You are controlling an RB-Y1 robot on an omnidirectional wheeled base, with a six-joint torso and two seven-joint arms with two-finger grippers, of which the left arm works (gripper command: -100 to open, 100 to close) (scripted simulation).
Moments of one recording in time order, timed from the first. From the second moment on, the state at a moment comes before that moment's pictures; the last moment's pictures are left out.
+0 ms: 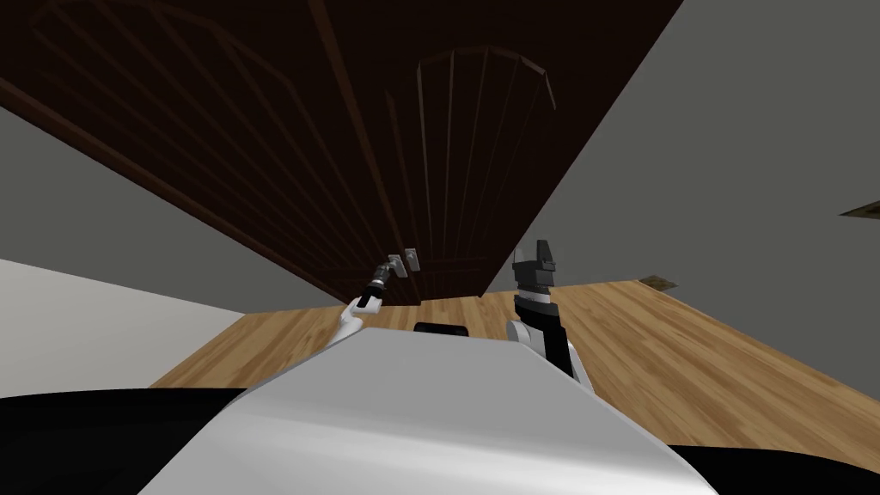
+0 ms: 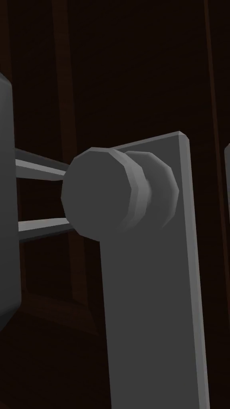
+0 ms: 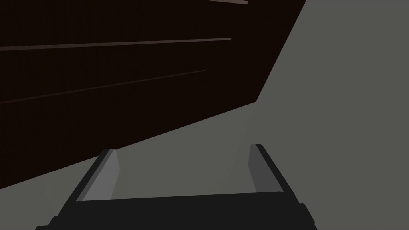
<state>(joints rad) 0.06 0.33 0.10 -1.22 0.04 -0.37 0.29</state>
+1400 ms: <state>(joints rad) 0.11 0.35 0.10 -1.24 0.04 -0.36 0.30</state>
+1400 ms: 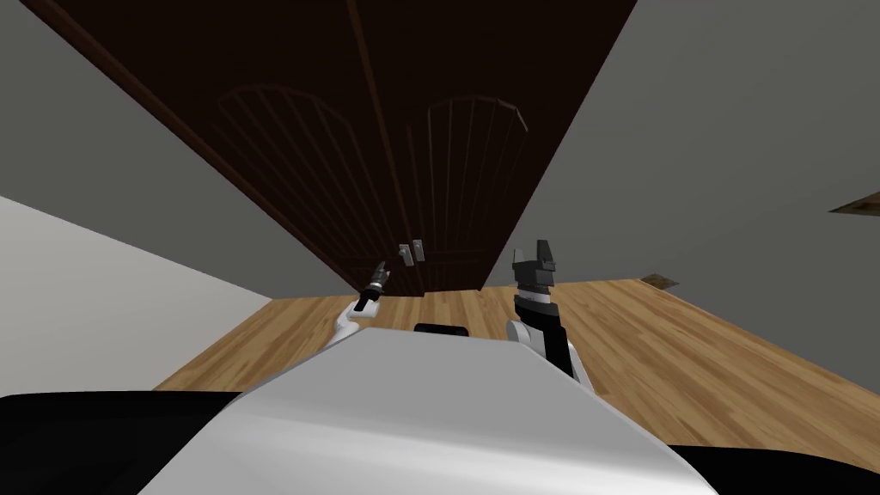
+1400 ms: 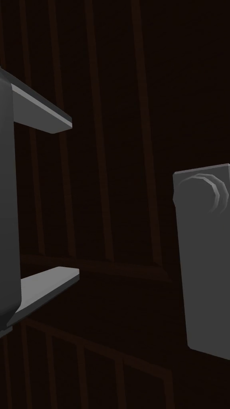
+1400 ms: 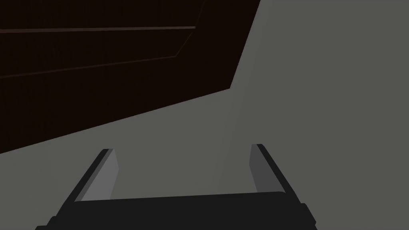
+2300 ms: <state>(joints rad) 0.06 0.33 0.10 -1.22 0.03 -0.38 0.29</state>
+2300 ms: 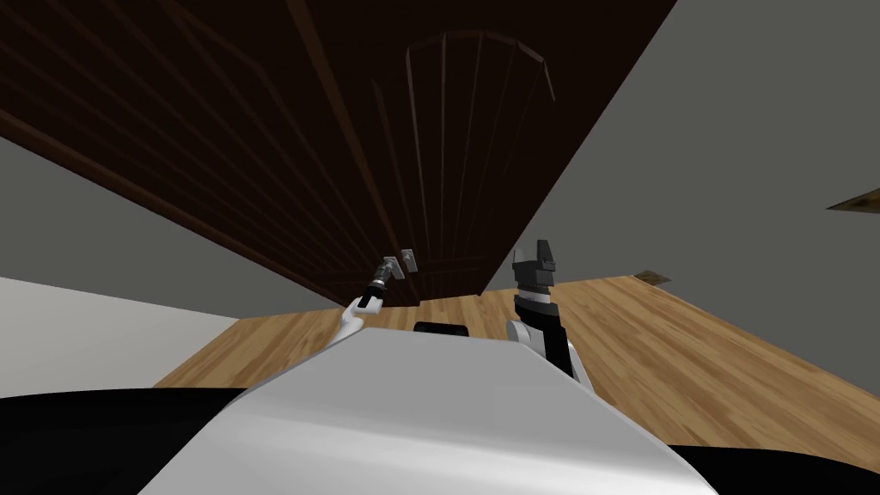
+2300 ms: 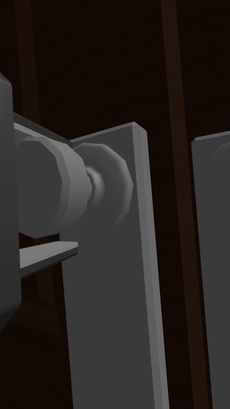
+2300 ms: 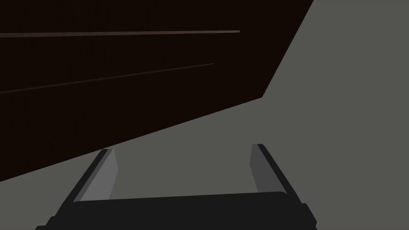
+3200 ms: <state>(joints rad) 0.09 0.35 0.09 -1.22 0.03 -0.38 0.30</state>
